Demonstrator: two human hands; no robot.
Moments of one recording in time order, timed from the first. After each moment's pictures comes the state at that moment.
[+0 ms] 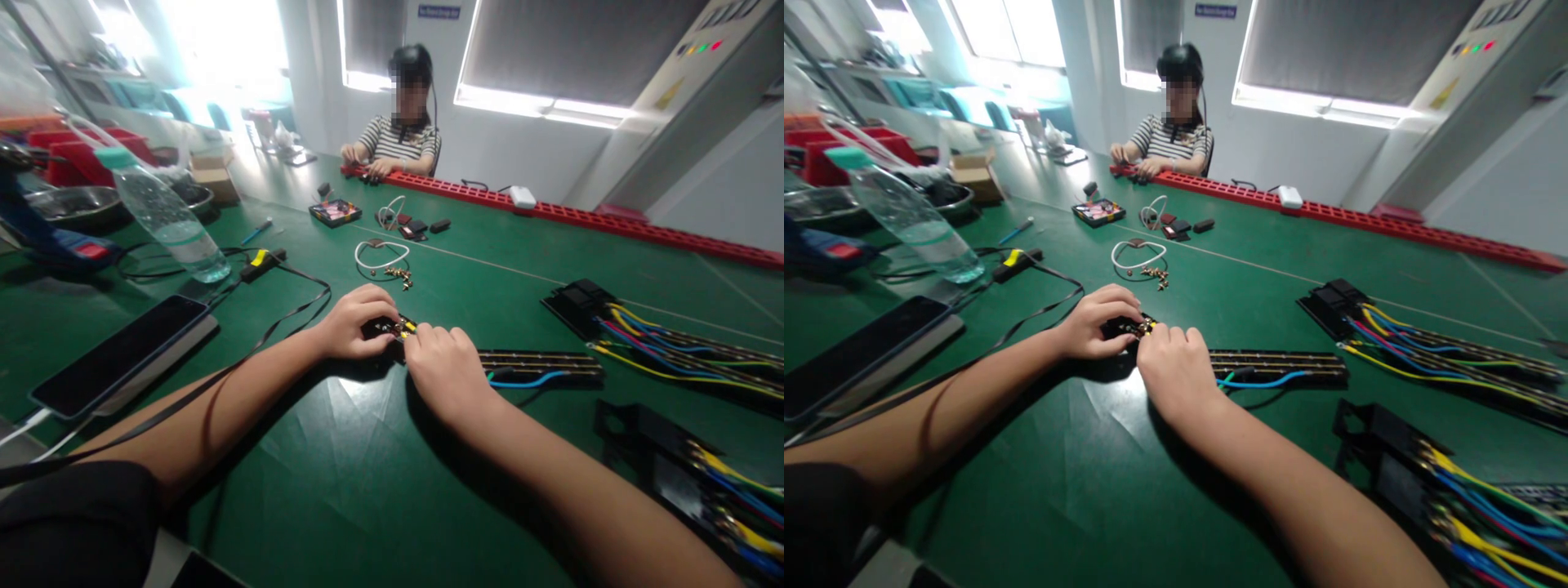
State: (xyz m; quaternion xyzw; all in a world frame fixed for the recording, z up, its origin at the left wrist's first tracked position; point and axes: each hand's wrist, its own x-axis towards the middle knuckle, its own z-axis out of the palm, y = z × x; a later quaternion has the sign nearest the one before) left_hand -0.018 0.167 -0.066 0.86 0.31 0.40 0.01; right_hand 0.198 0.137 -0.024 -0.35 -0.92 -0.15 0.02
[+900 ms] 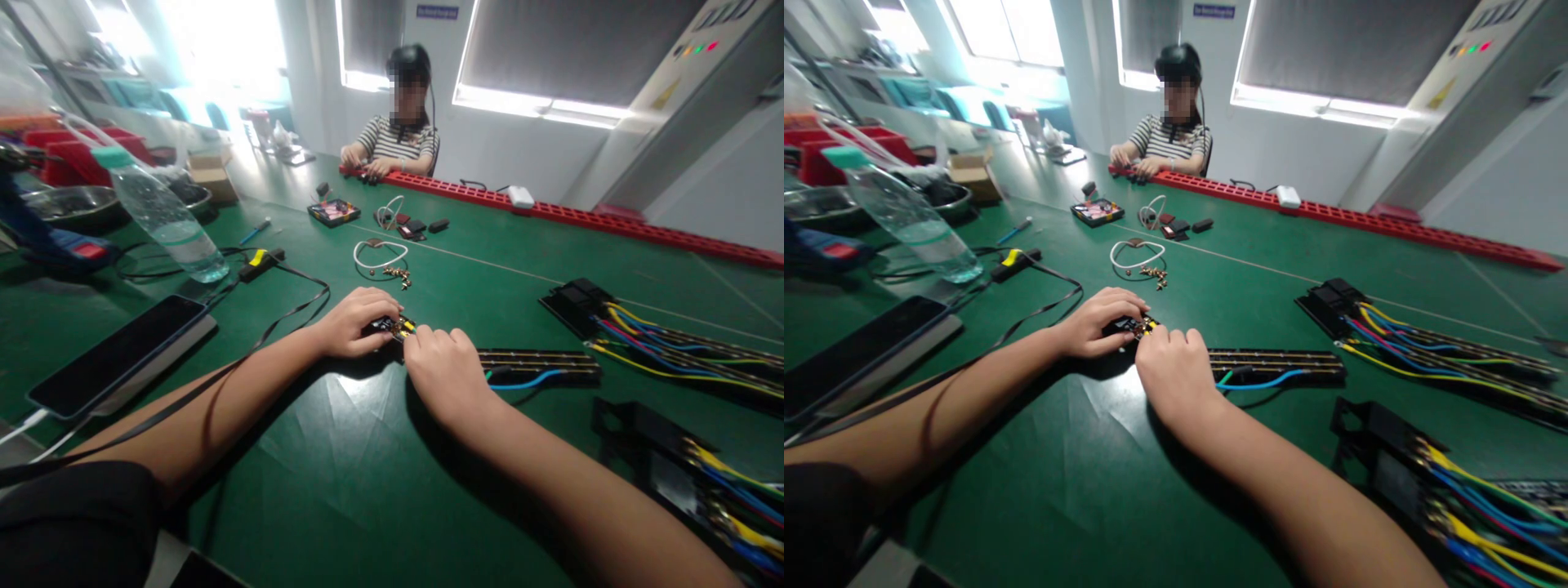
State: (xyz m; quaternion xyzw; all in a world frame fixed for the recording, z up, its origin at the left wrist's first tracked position) left_hand -0.022 0.171 -0.068 0.89 0.30 0.35 0.04; right_hand 0.198 0.134 -0.023 -0.36 -0.92 -0.15 0.03
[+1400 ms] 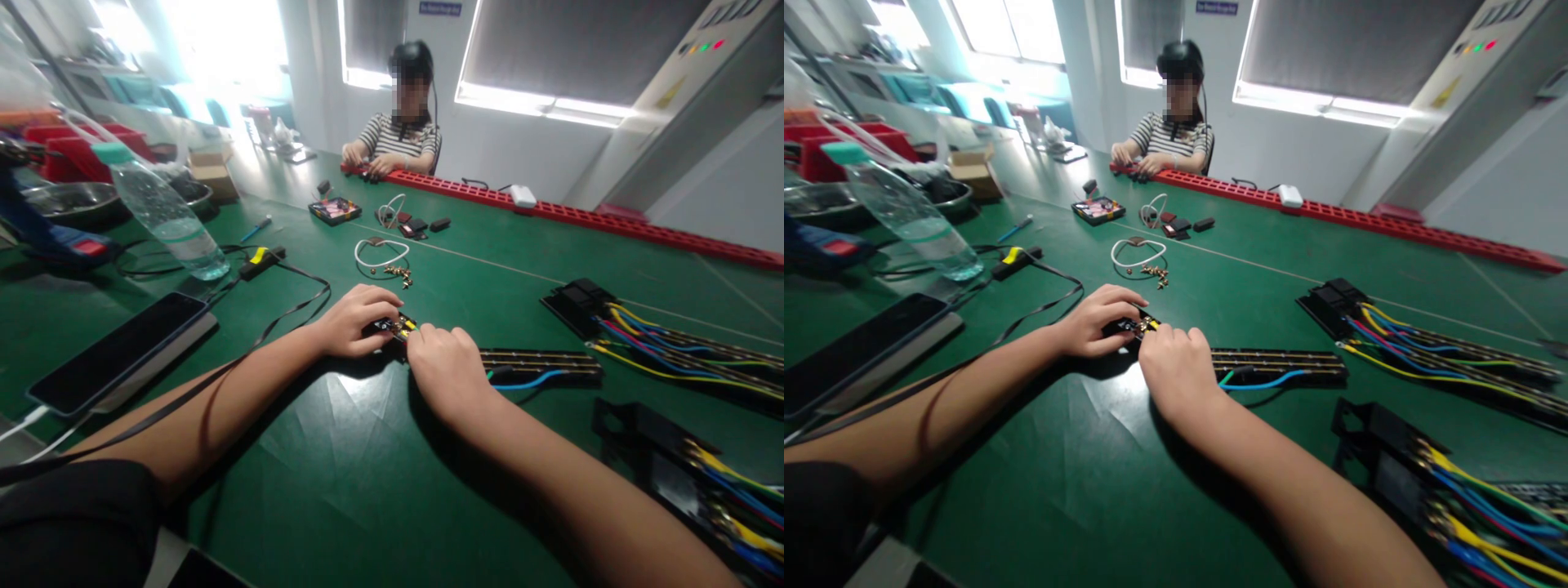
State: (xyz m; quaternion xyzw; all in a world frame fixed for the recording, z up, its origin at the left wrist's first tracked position) left_hand -0.022 0.167 -0.066 0.89 0.31 0.34 -0.01; right_hand 0.197 0.139 -0.024 -0.37 -0.92 -0.13 0.01
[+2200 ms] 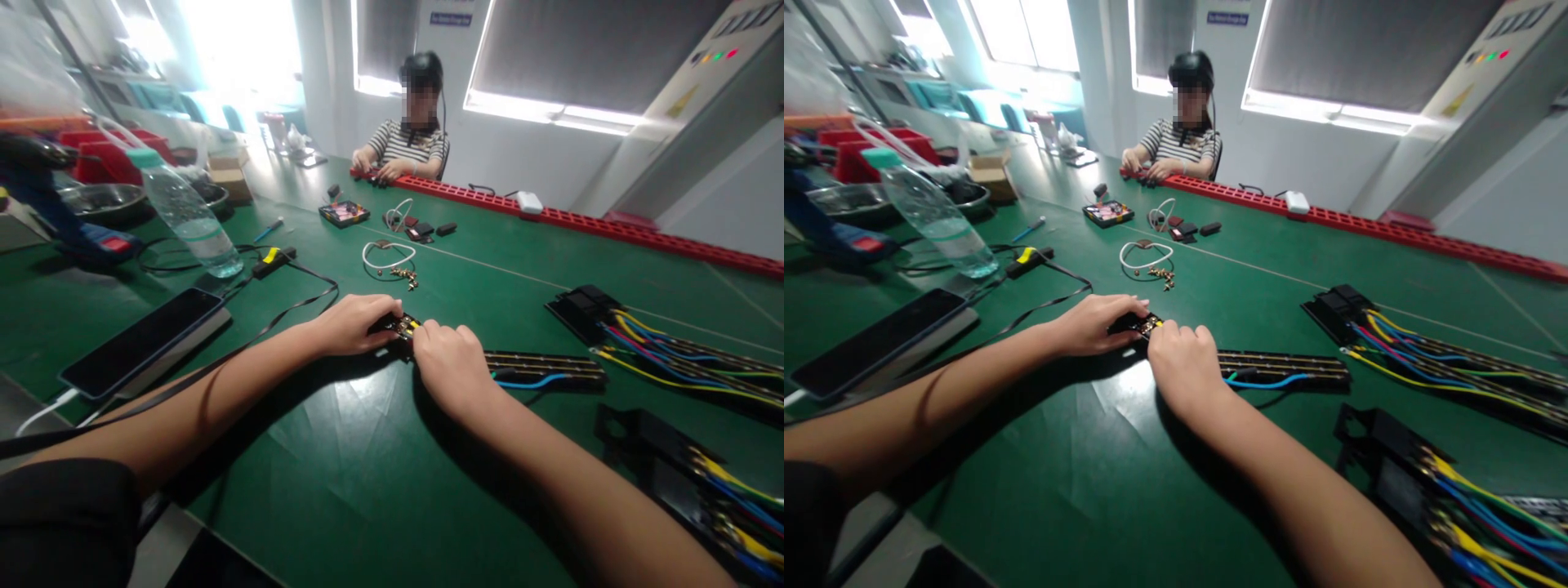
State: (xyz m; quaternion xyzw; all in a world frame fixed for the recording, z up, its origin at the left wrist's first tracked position) left_hand -0.021 0.151 -0.052 0.88 0.39 0.28 0.01; right_hand 0.198 0.143 -0.021 -0.38 -0.92 -0.13 0.00
